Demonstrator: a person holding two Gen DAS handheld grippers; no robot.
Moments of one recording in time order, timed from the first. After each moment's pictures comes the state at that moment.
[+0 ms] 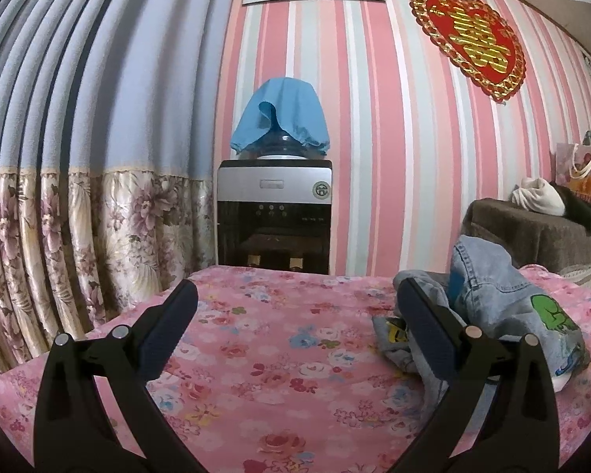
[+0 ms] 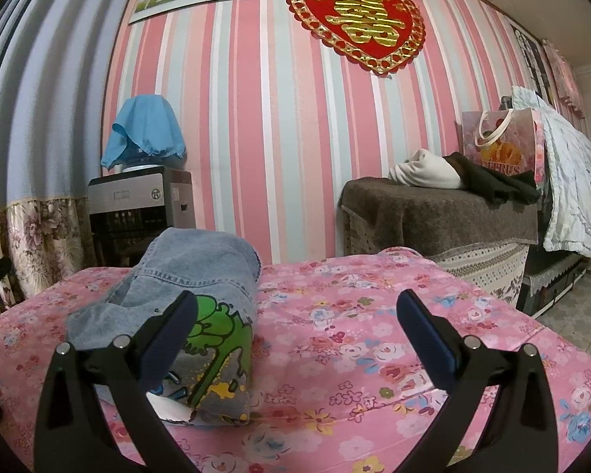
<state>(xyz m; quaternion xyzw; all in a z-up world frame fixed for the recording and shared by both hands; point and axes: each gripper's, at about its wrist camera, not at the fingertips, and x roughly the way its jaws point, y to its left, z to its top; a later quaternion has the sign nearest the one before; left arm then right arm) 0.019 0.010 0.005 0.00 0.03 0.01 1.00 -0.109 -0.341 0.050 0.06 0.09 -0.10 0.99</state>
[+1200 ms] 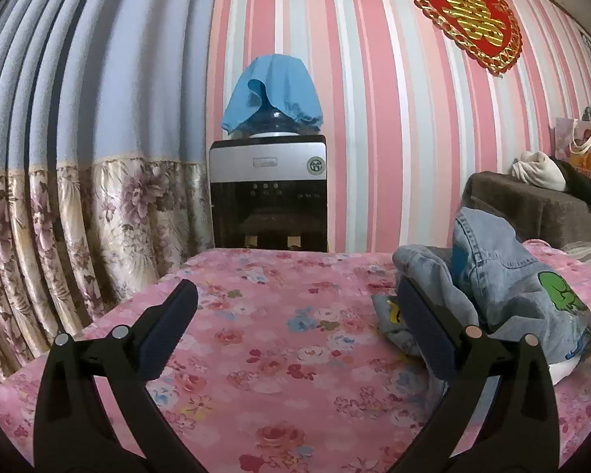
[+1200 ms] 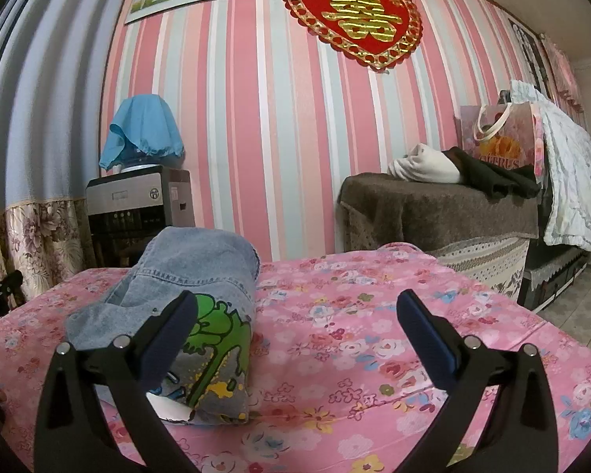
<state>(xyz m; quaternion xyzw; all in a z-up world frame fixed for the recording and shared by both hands) 0.037 0.002 -0.002 0.02 0.08 -0.01 1.00 -0.110 -0.343 0.048 0.07 0.10 -0.10 0.99</state>
